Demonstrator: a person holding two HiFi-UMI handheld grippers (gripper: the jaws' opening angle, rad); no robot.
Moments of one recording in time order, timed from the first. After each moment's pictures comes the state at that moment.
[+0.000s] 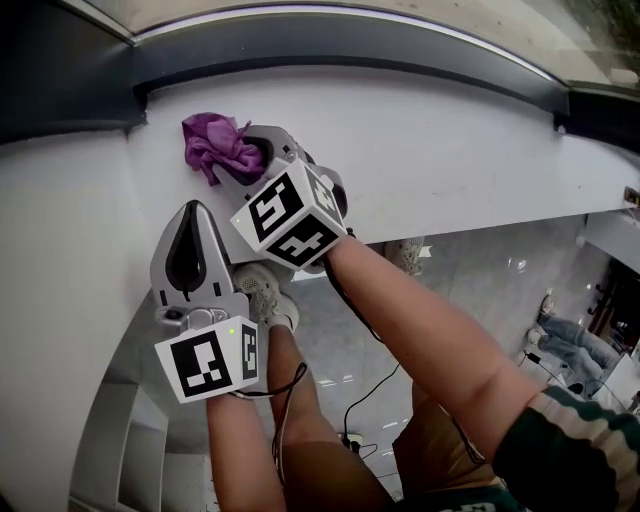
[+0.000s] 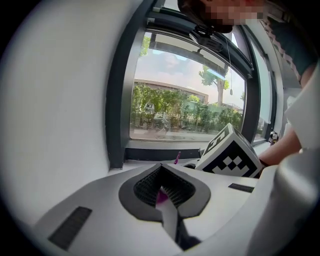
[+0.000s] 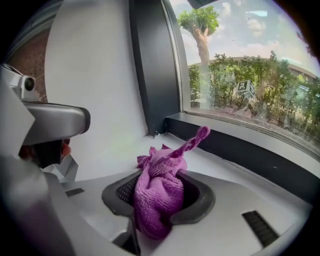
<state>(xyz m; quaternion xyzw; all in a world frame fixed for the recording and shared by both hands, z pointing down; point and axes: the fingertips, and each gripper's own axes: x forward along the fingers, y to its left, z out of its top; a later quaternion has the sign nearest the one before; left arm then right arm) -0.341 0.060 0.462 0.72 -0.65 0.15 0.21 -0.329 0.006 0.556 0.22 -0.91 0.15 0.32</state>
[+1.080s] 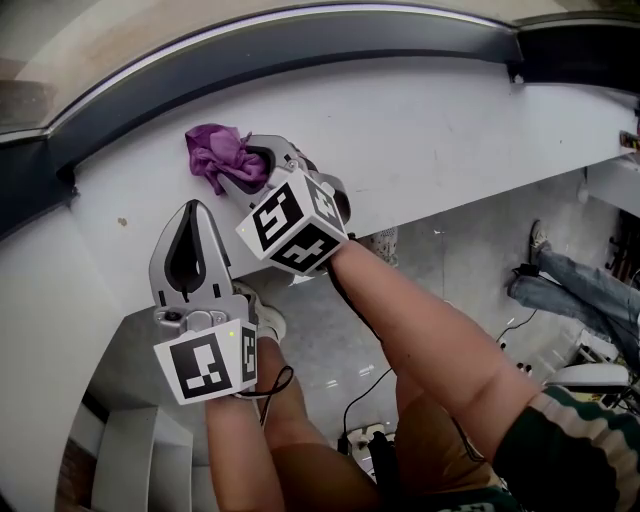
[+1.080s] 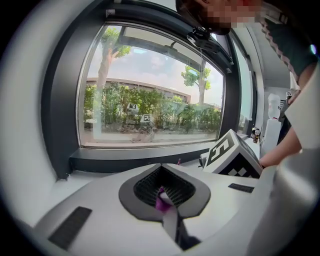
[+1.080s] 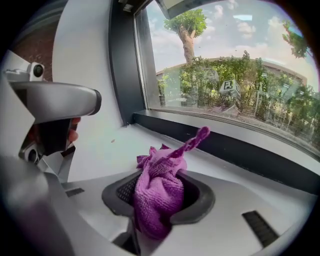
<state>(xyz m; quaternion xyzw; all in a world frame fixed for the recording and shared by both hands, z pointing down) -0.185 0.018 0.451 0.78 -0.57 0.16 0.19 -0.165 -0.017 0.558 0.29 -0.88 0.17 0.33</state>
